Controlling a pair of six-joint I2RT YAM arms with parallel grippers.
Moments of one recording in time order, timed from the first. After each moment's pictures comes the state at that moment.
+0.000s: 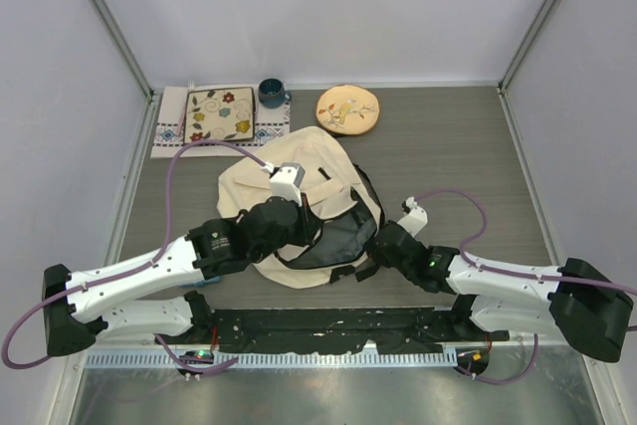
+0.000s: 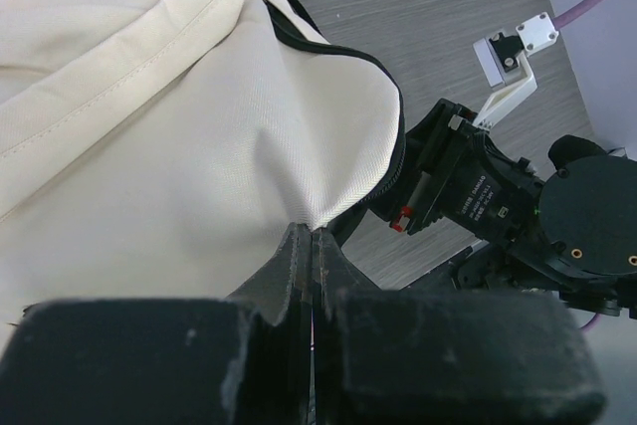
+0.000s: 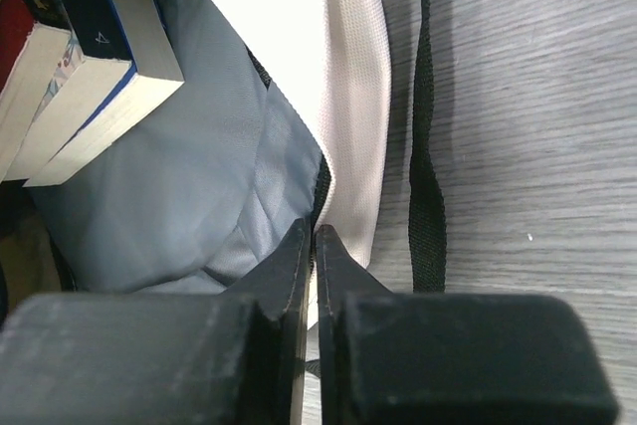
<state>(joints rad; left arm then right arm) -1.15 1.04 0.92 -0.41 -0.41 -0.76 0.97 1.07 0.35 -0.05 0.44 1.20</state>
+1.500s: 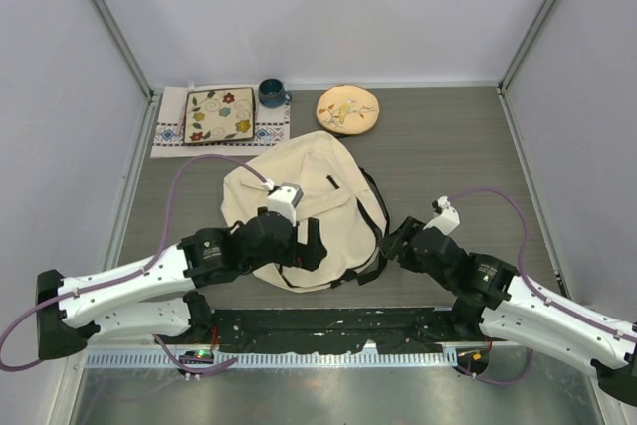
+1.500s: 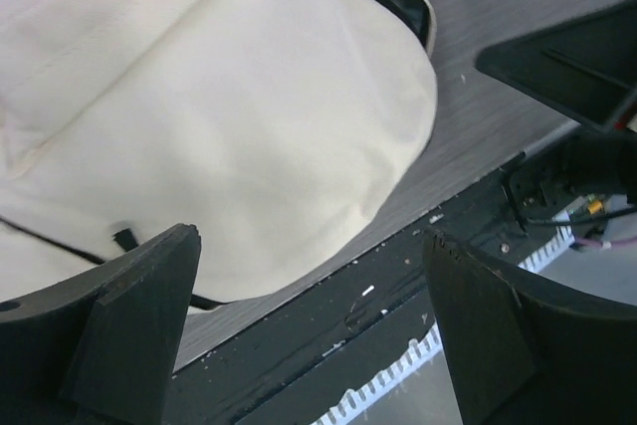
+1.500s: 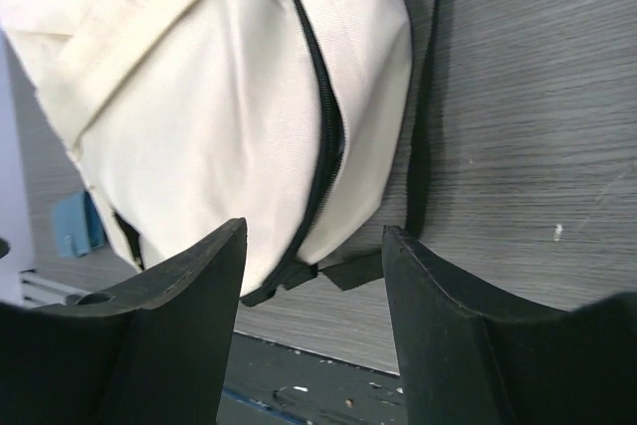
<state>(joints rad) -1.17 0.98 0.84 -0.54 -0.28 -0.74 0.97 0.60 0.44 -0.57 0.42 1.16</state>
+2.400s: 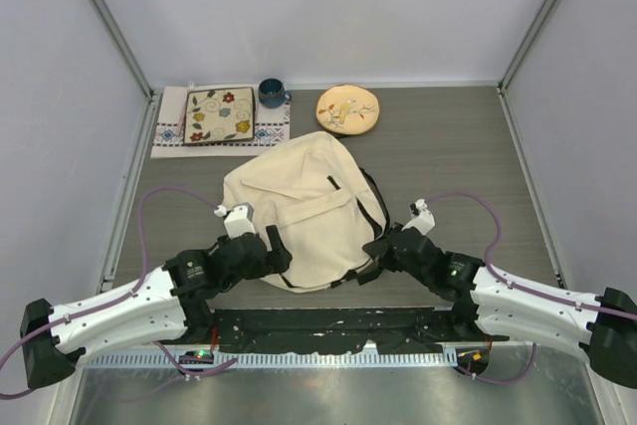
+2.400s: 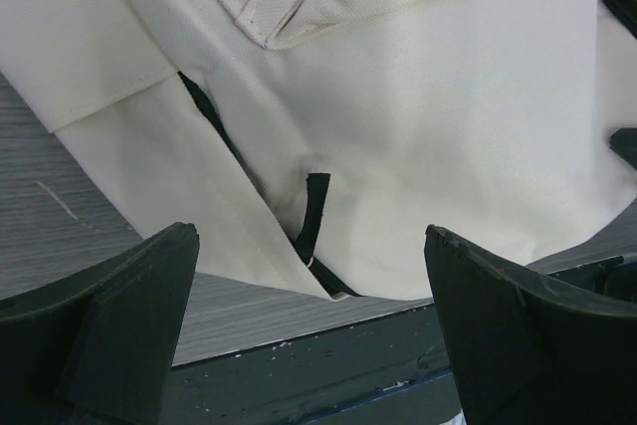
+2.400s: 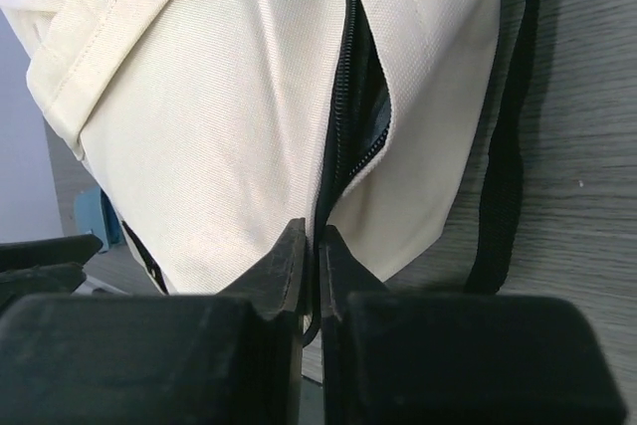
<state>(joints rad) -1.07 0.72 0.51 -0.65 -0.44 -1.07 0.97 0.81 0.32 -0.15 0.33 1.22</state>
